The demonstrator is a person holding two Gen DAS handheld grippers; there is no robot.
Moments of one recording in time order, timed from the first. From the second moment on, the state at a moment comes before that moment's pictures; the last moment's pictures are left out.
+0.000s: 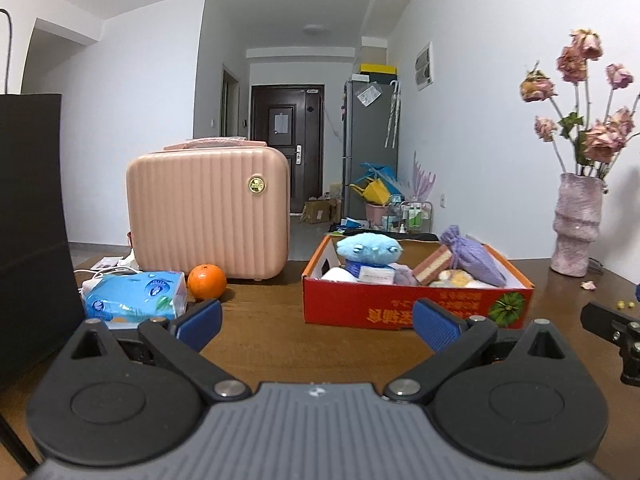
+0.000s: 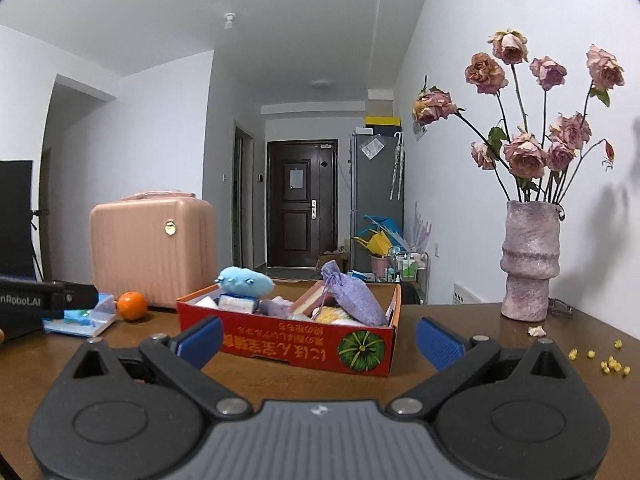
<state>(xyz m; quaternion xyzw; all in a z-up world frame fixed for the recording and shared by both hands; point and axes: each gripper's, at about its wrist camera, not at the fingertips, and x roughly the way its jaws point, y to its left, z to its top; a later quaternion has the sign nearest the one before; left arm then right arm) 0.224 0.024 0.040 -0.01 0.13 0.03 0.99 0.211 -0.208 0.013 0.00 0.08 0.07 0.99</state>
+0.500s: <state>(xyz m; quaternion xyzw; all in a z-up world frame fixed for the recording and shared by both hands) 0.132 0.023 0.036 -0.01 0.13 0.00 0.99 0.116 -0.221 0.015 0.00 0.10 0.08 0.99</state>
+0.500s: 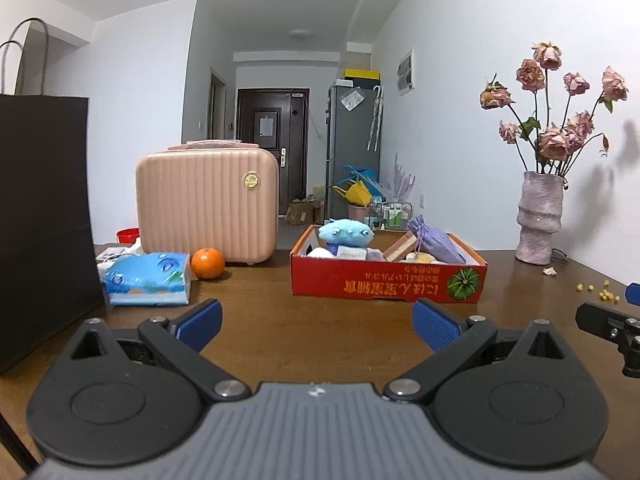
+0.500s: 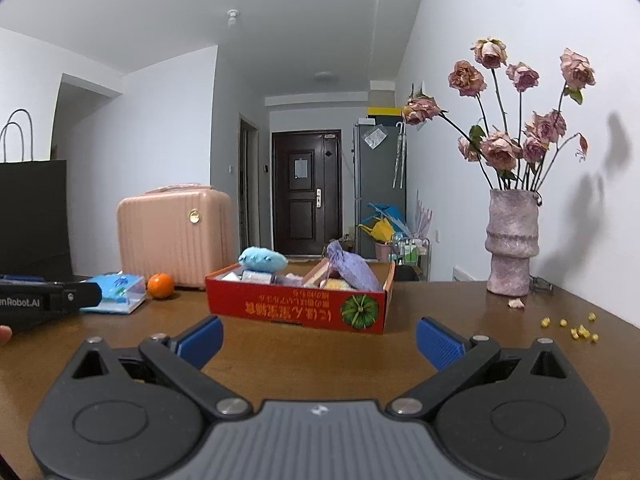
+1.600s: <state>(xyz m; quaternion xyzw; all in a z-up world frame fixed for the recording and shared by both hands) 0.040 0.015 0.021 0.01 0.12 0.00 0.99 0.045 -0.218 0.014 -0.01 0.11 0.10 0.99</state>
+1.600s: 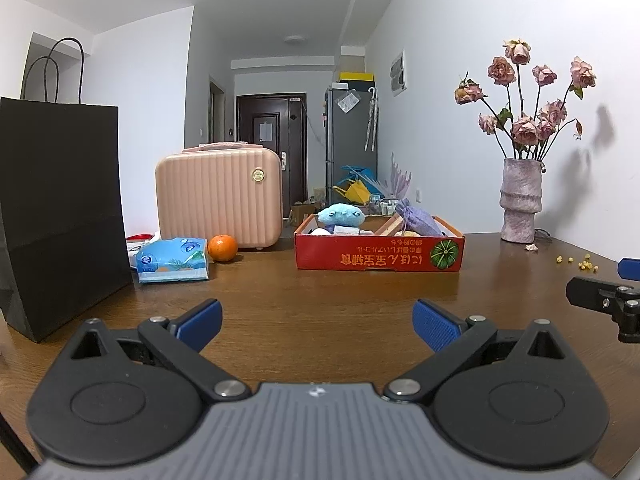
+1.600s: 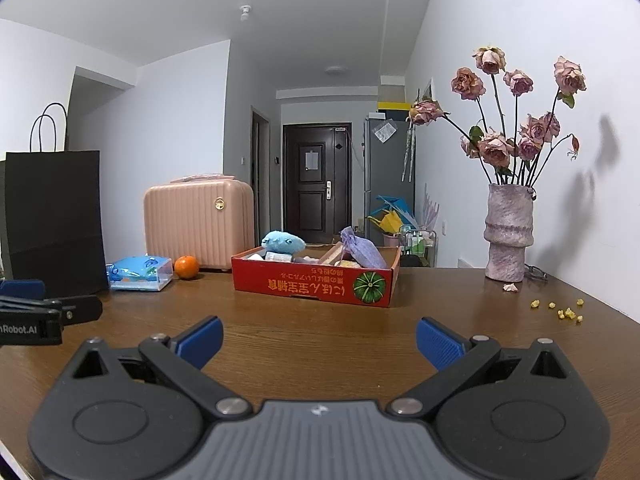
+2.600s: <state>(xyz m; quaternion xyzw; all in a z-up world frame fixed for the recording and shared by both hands) 0.037 0.014 0.021 0.01 0.12 0.00 0.99 0.044 -0.215 0.012 -0.01 0.11 0.10 0.99</state>
